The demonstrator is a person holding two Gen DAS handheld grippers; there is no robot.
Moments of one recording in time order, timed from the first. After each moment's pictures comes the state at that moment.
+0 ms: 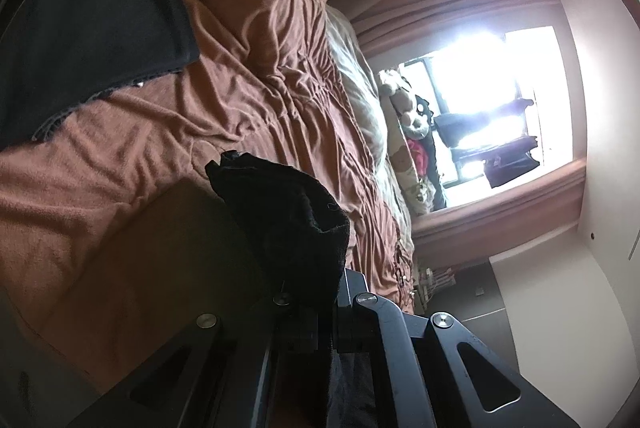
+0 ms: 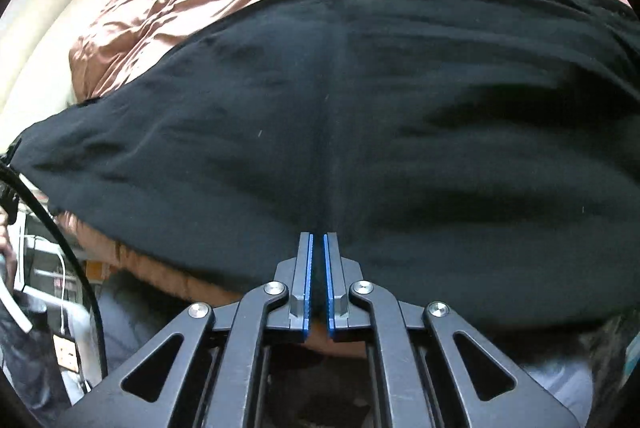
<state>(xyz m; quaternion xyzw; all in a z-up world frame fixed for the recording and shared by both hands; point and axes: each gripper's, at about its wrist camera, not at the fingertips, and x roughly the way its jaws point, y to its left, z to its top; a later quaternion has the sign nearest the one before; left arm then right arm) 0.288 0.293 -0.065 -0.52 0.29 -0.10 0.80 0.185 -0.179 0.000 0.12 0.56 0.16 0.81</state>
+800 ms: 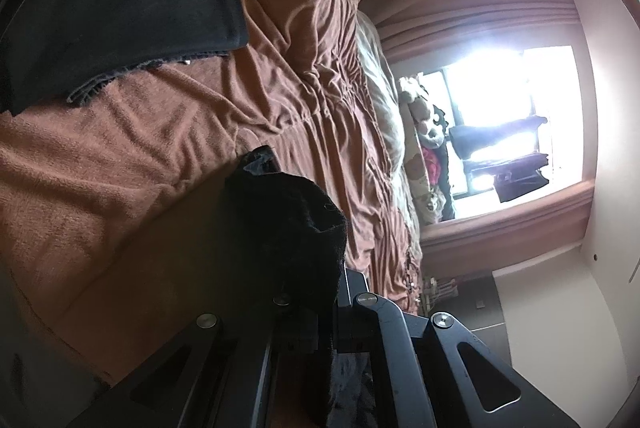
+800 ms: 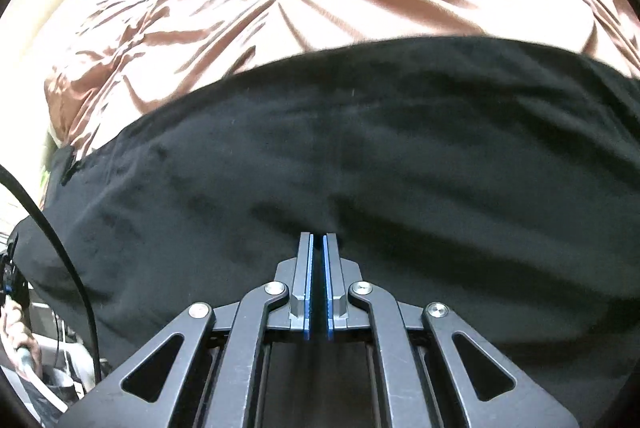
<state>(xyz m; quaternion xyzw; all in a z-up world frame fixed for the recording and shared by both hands) 0.273 0.309 -0.103 -0.54 0.30 -0.07 0.78 0.311 -0.160 -0.008 0.11 0.55 0.13 0.82</state>
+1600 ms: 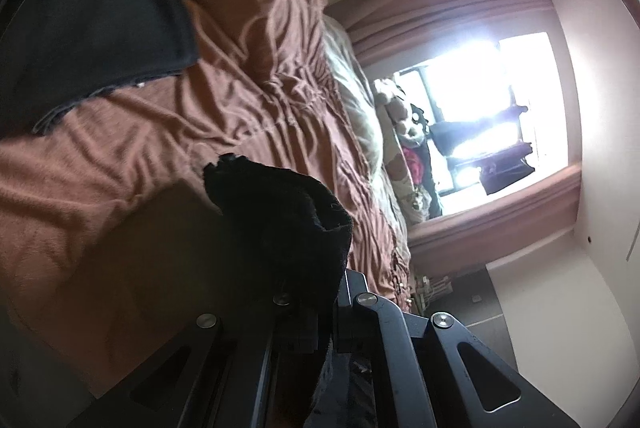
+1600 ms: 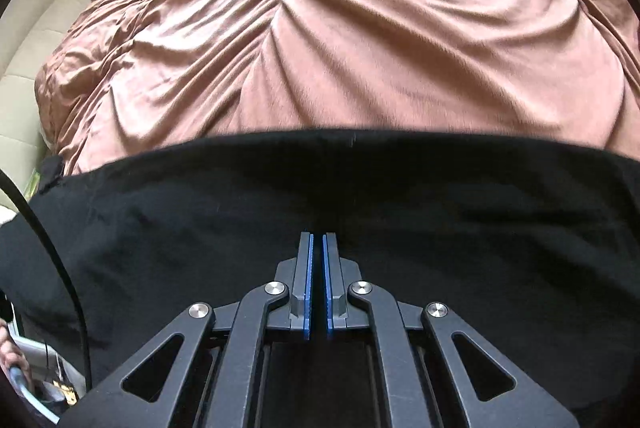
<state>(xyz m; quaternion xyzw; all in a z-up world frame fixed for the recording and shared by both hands) 0.282 0.285 -0.059 -0.52 0.27 -0.10 0.81 0.348 -0.147 -0.009 0.09 0.56 0.13 0.81</state>
